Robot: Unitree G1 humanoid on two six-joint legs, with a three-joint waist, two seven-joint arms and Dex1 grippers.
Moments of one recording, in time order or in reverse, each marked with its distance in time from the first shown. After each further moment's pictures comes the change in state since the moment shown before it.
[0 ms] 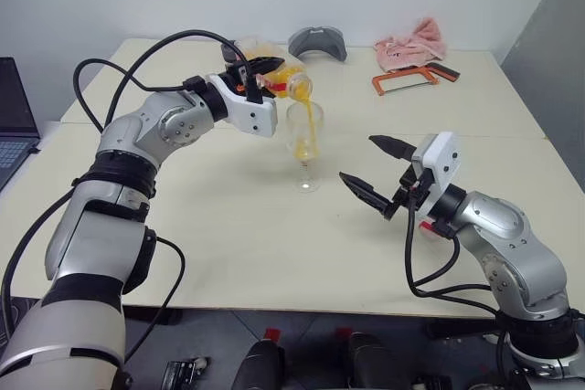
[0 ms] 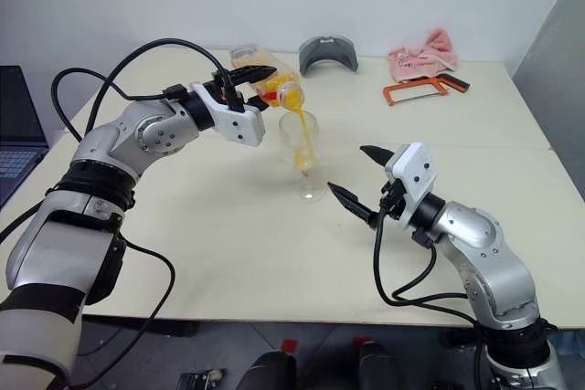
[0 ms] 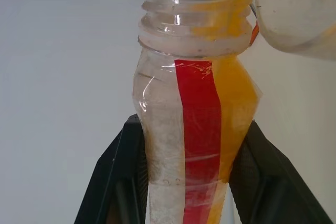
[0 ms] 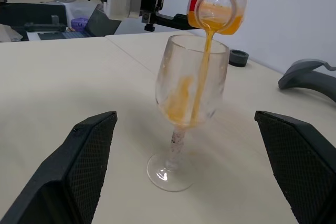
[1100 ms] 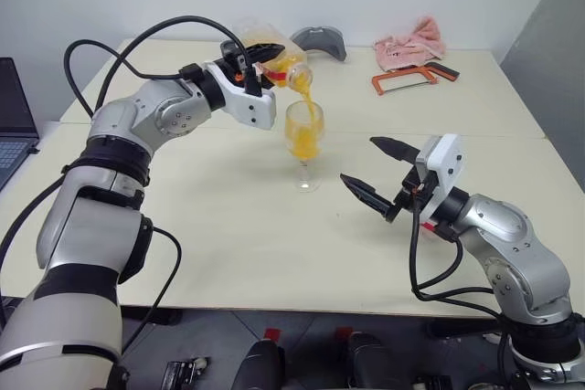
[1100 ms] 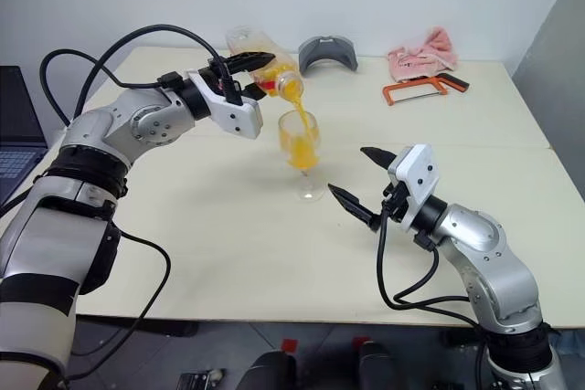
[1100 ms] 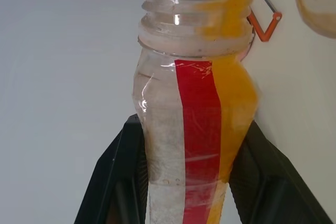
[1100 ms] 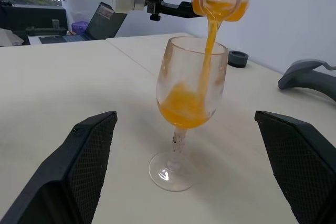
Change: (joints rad) left arm -0.076 0.021 -0.040 0.063 0.074 -0.036 0.104; right arm 0.008 0.005 -0.011 -0.006 0.012 0.000 -0.009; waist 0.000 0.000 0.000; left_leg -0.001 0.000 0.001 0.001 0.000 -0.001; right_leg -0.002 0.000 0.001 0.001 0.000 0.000
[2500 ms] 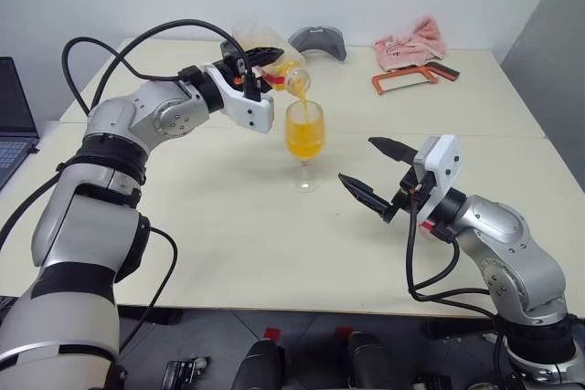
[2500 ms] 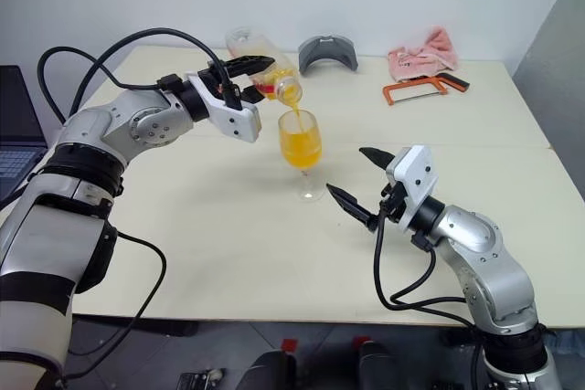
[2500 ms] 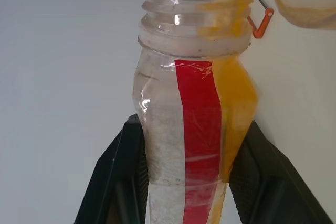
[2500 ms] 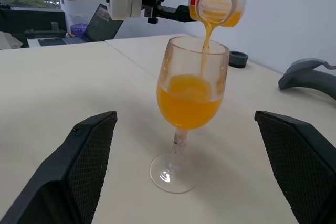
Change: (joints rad) left arm -0.016 0.014 -0.039 0.026 0.034 -0.018 0.046; right arm 0.002 0.024 0.004 0.000 -0.017 0.000 -0.002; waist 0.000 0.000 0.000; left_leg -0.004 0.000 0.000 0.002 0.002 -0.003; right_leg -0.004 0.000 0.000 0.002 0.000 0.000
